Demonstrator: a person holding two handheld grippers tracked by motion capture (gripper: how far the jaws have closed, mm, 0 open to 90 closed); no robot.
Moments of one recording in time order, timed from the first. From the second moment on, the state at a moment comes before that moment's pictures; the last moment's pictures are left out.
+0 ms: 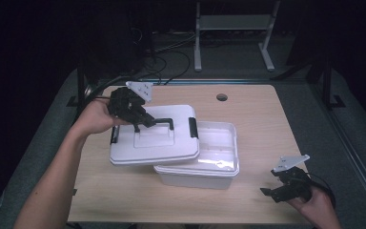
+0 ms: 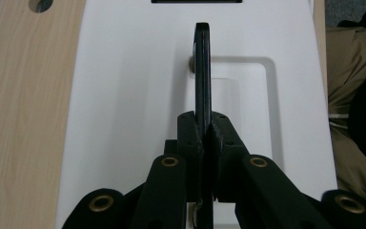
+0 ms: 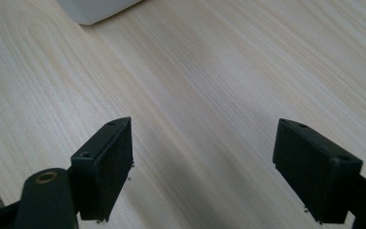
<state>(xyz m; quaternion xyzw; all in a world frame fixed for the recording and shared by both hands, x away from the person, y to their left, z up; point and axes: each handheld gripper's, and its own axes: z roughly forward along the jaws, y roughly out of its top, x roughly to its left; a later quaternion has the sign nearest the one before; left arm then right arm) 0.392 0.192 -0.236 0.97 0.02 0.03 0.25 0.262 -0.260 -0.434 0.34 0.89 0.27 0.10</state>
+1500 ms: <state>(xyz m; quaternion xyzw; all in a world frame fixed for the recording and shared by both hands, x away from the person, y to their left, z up) 0.389 0.093 -0.246 0.96 -0.03 0.01 0.27 0.258 -0.262 -0.431 0.34 0.89 0.28 0.10</state>
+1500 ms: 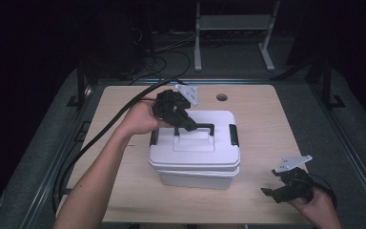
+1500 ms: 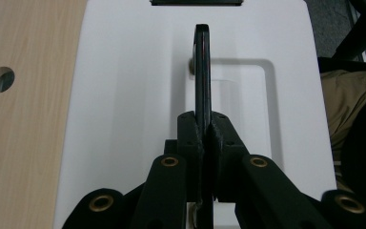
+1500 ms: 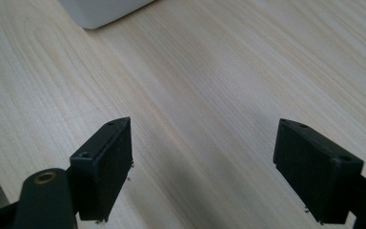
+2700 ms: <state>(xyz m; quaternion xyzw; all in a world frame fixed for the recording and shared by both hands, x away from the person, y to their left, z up) 0.391 0.079 -0.281 0.97 -0.04 -0.01 0.25 0.257 -0.262 -0.429 0.34 0.89 0.28 0.11</state>
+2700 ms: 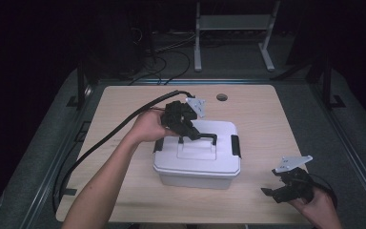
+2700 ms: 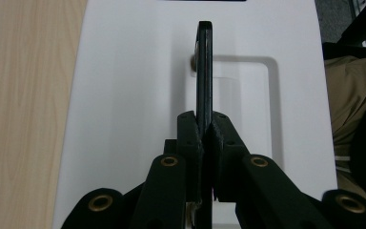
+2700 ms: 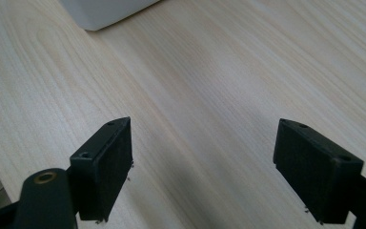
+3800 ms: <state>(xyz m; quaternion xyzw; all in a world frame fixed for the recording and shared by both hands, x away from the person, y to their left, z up) 0.385 0.125 -0.260 0.96 0.00 0.03 0.28 0.258 -0.259 -0.429 0.34 0.89 0.28 0.11</state>
